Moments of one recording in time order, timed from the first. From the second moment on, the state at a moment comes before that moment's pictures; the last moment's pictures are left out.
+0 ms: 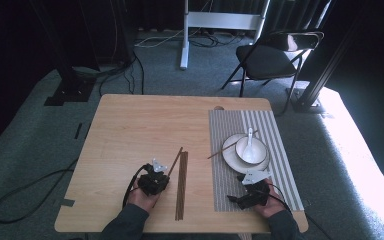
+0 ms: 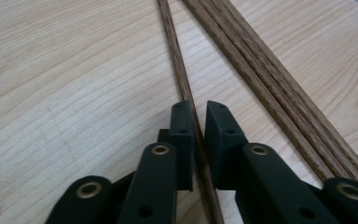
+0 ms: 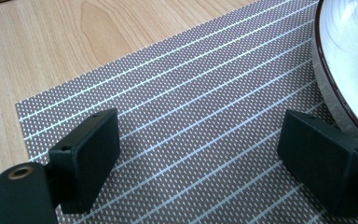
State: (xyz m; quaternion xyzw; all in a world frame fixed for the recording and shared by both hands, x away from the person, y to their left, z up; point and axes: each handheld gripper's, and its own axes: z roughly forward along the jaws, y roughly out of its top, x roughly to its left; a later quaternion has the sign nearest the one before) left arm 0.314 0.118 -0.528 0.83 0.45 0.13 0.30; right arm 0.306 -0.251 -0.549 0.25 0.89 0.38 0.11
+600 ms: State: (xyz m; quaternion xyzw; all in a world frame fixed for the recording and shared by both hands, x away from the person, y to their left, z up) left arm 0.324 0.119 -0.528 0.83 0.45 0.14 0.29; right arm 0.306 -0.251 -0.549 0.25 0.89 0.38 0.11
